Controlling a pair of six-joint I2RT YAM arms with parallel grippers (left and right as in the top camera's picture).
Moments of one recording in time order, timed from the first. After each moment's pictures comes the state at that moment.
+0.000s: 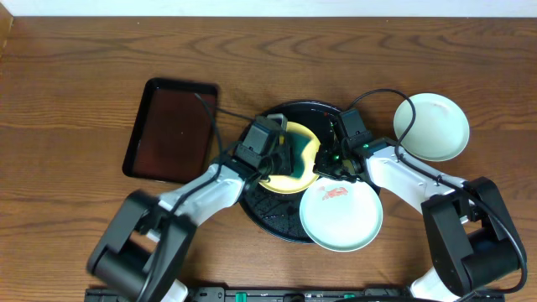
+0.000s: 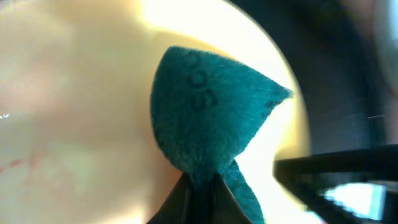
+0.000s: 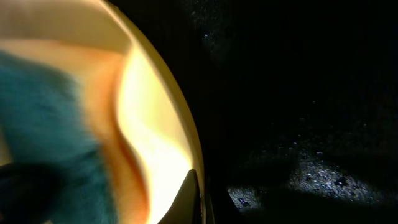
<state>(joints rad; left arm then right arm) -0.56 1.72 0.82 -0.01 0.21 -0.59 0.43 1.77 0.92 -0.37 -0.26 0.71</state>
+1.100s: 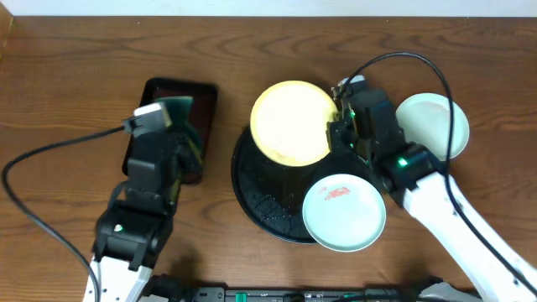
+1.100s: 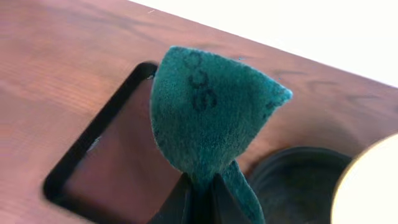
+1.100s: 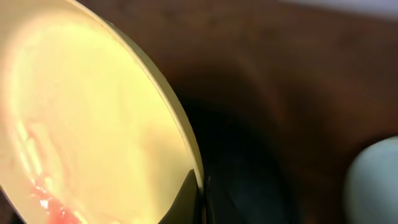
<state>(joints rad) -0.23 0.87 0.84 -0.56 -0.27 -0.43 0.49 1.33 1.02 -0.38 0.13 0.13</state>
